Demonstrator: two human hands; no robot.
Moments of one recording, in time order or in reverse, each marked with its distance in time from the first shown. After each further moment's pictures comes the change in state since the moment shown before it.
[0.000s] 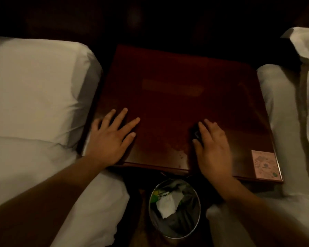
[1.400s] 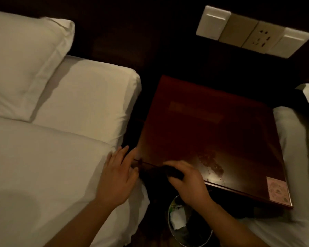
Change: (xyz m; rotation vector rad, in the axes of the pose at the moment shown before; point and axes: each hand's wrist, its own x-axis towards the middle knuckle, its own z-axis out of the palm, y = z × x) left_hand -0.129 -0.047 -0.057 -0.519 0.014 -0.285; right_hand -0.052 -0.164 -0.018 0.494 -0.418 -0.201
